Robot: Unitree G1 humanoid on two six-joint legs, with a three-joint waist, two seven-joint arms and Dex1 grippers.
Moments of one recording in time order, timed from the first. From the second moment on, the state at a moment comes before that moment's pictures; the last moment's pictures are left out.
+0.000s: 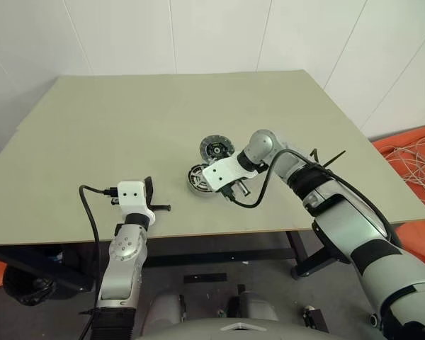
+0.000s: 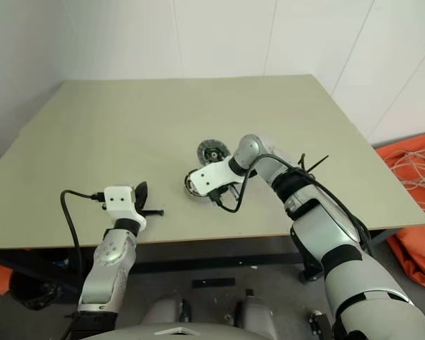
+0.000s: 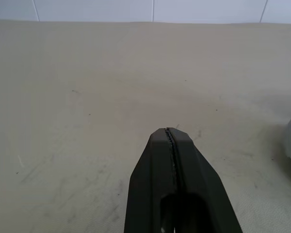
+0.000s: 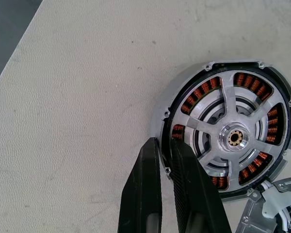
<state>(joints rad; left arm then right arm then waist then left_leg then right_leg) 0.06 0.02 0.03 -0.13 -0.05 0.09 -0.03 -1.04 -0.35 0.60 0.77 -0.33 -0.31 1.37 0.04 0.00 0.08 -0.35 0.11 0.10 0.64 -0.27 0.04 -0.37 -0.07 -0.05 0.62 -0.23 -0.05</state>
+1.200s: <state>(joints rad) 0.05 0.01 0.01 -0.09 -0.06 0.10 -0.04 -1.01 -0.23 0.57 0.38 -0.22 0.79 1.33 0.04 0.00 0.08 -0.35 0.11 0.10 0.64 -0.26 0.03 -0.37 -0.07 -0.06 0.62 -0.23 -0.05</state>
